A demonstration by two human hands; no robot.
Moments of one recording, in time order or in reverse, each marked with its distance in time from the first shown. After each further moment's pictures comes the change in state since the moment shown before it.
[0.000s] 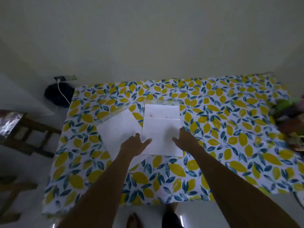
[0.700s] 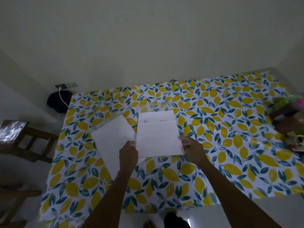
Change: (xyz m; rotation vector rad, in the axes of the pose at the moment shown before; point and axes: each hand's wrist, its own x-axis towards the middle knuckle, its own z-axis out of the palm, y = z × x) left_hand -0.030 0.031 0.022 -0.413 0.406 -0.074; right_hand -0.029 0.072 -0.018 0.507 0.165 -0.186
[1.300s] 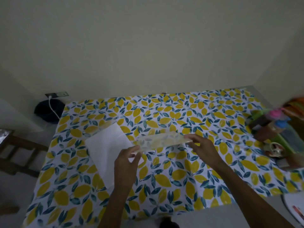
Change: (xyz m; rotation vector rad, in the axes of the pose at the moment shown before) left_hand -0.074 0.021 -0.037 -0.394 0.101 0.382; right_hand -0.037 -0.041 -0.087 -0.054 0.063 -0.216
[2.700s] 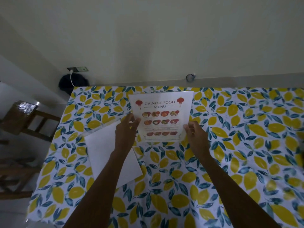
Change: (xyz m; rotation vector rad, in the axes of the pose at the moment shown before) left_hand 0.208 -0.006 0.070 0.244 0.059 -0.176; right_hand 0.193 0.053 0.055 0.043 0.120 0.042
